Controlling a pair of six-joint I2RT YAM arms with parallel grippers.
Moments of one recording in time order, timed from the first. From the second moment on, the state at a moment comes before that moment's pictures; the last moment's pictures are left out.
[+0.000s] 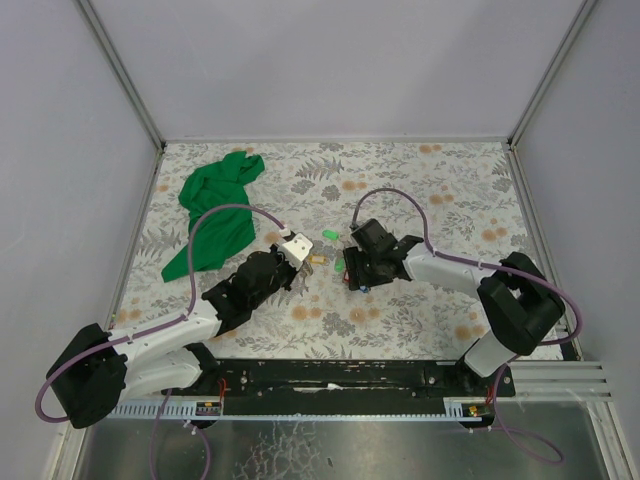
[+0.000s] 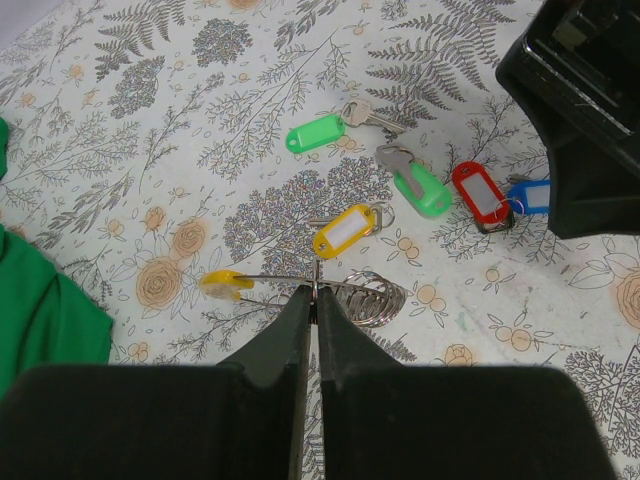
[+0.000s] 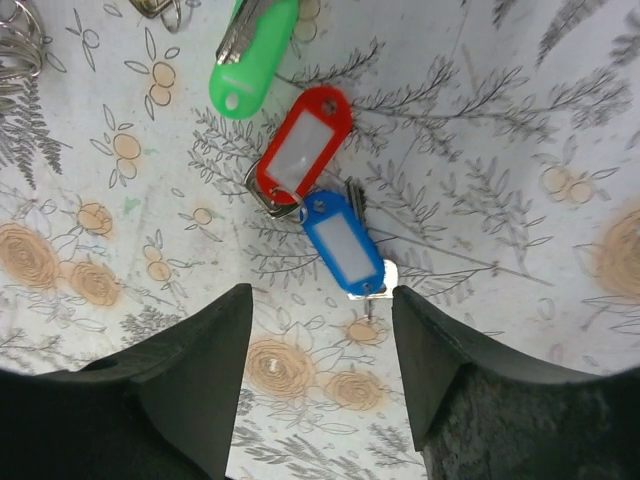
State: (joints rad) left arm -0.80 1.06 0.44 0.25 -0.19 0.13; right arm 0.74 1.60 0.90 -0.40 -0.01 0.50
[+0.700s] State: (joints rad) left arm -0.80 1.06 0.44 0.25 -0.19 0.13; right arm 0.78 1.79 1.09 -0.56 0.11 0.28
